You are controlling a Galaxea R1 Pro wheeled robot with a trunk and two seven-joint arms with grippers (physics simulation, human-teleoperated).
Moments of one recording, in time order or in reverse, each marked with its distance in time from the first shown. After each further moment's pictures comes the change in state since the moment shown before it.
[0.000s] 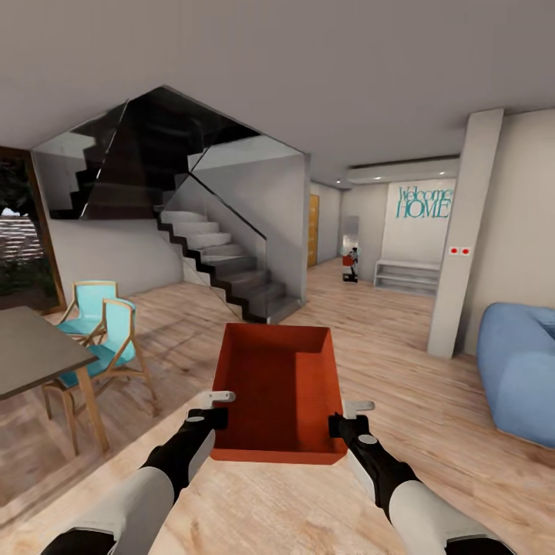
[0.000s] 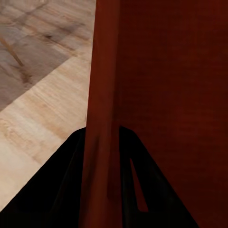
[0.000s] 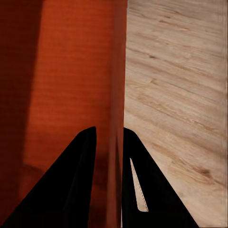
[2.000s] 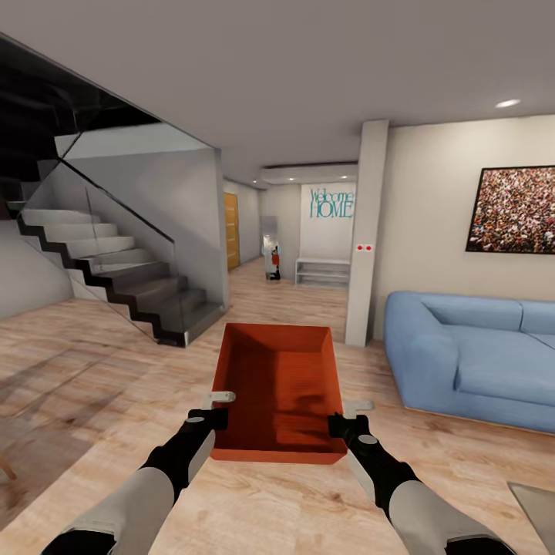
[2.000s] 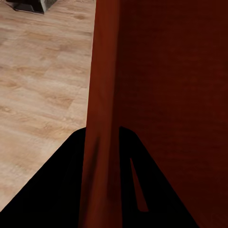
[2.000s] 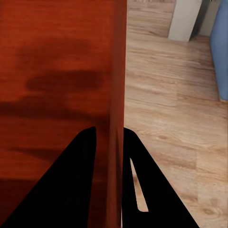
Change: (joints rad) left arm 0.000 0.000 0.001 0.005 0.001 -0.009 -0.001; right arm 0.000 0.000 0.001 0.001 0.001 -0.004 -0.001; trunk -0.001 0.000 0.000
